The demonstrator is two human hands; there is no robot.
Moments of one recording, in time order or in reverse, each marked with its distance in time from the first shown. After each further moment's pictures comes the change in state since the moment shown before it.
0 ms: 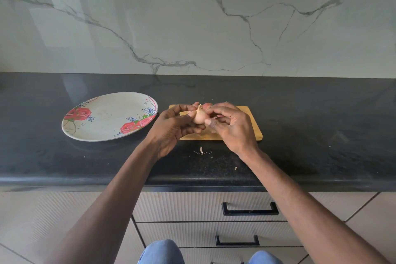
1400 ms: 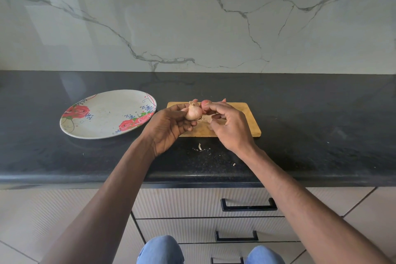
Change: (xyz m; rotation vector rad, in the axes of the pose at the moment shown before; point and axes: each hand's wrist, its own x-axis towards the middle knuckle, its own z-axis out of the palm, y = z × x) left_hand 0.001 0.004 -0.005 -0.082 -0.018 -0.096; right_hand -0.004 -0.007 0.003 -0.154 -0.022 0.035
